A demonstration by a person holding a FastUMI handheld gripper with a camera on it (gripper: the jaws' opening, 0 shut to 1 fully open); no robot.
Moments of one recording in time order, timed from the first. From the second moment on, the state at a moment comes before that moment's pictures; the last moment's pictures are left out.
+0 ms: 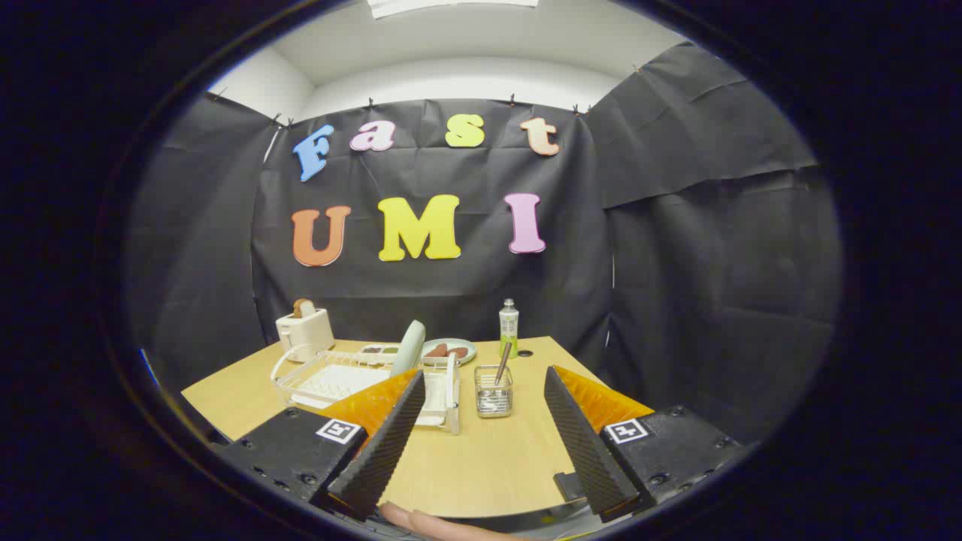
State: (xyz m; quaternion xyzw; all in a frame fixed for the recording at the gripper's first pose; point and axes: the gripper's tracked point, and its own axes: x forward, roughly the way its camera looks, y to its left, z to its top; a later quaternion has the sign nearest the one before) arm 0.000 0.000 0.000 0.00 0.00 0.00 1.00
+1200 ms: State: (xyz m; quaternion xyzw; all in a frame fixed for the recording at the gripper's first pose) arm 0.062 0.041 -0.010 0.01 0.08 0.06 0.99
